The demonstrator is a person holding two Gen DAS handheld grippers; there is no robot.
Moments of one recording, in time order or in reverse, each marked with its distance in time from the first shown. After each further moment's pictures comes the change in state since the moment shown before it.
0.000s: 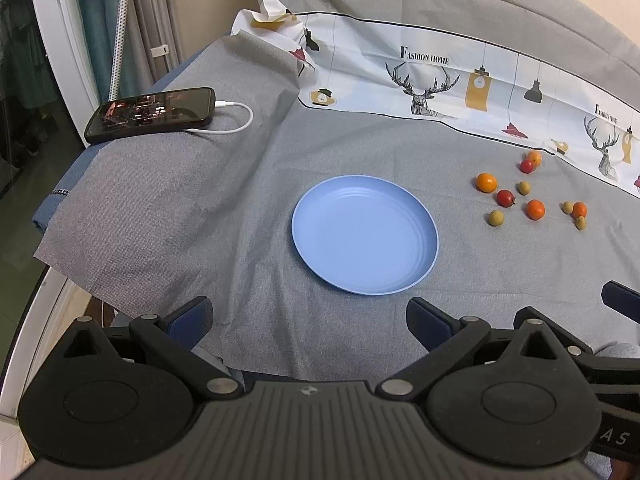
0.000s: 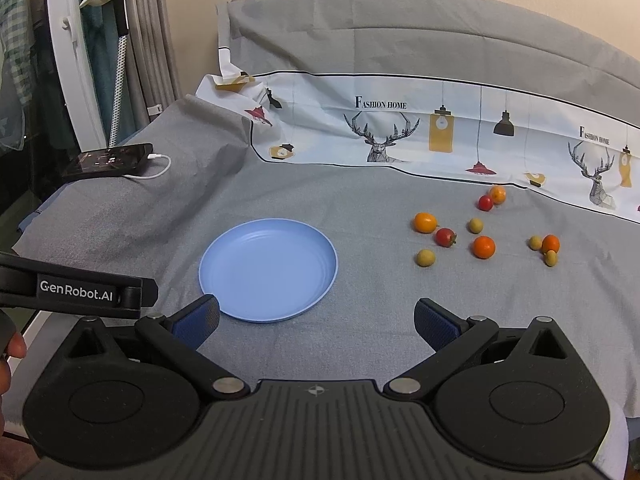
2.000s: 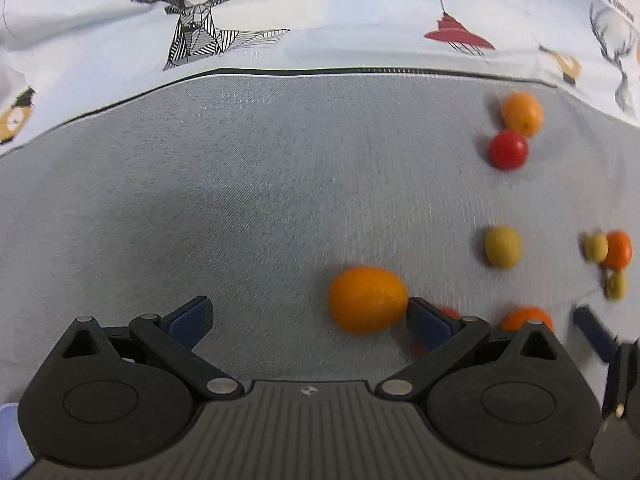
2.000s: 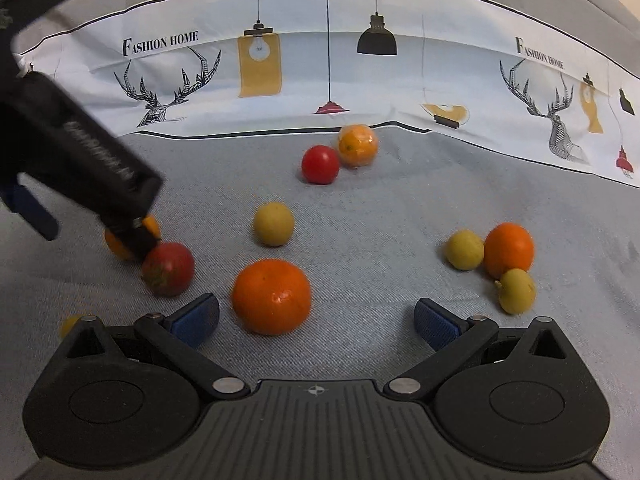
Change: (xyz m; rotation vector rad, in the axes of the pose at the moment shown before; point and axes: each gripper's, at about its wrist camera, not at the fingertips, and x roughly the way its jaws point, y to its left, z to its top) left arm 0.362 -0.285 0.183 0.256 0.340 -0.187; right arm 0.285 -0.257 0.005 0.121 -0.012 -0.262
